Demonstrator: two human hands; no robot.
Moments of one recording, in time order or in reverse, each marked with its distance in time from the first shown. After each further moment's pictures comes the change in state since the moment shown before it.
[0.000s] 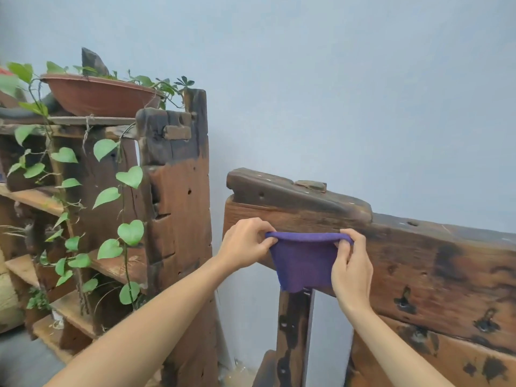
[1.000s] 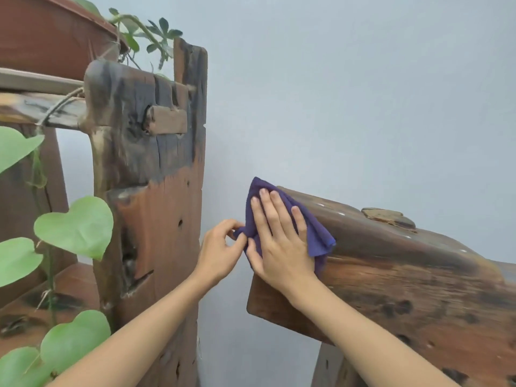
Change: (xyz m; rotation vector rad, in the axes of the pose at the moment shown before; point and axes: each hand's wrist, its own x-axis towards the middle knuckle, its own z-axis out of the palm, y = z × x) left_hand 0.145 -0.275 0.040 -0.600 0.163 -0.055; right_hand 0.087 -0.050 0.331 -0.997 0.014 -0.834
